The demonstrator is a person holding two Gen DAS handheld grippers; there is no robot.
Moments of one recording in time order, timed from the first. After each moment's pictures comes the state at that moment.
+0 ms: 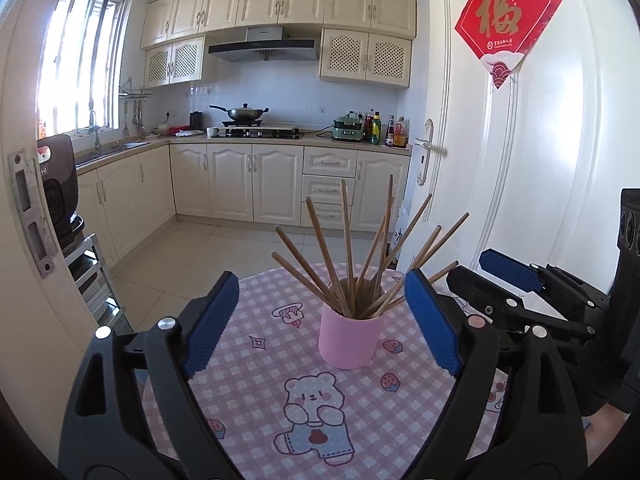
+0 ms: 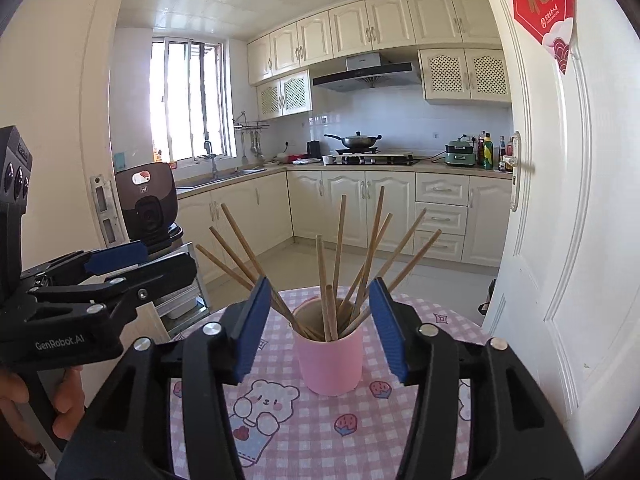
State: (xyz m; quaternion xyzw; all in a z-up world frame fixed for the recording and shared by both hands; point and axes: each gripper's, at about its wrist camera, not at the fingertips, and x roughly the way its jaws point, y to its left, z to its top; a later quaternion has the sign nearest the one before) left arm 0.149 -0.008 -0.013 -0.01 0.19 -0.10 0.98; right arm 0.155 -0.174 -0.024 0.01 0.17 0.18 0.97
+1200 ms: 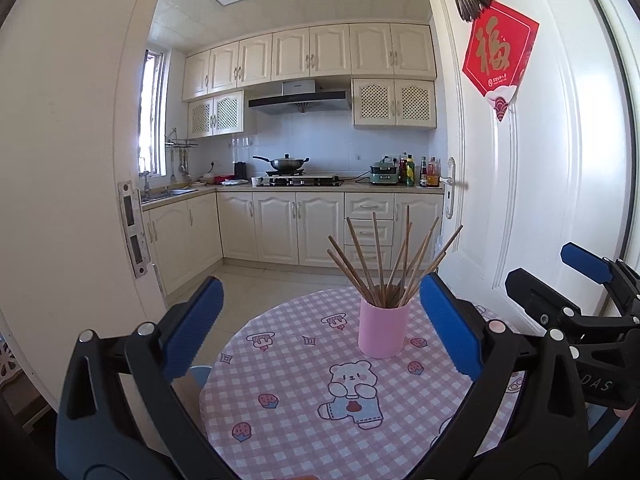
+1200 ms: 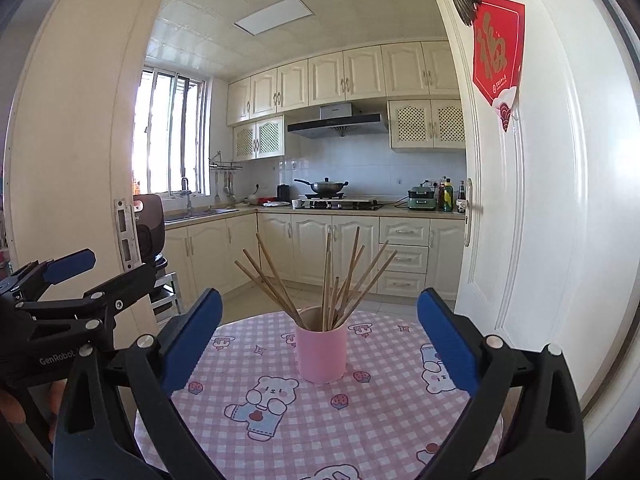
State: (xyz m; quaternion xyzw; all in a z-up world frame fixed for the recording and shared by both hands) left arm 0.031 0.003 -0.002 0.02 0.09 -0.02 1.00; right arm 0.041 -0.162 -0.013 0.00 0.08 0.11 0.99
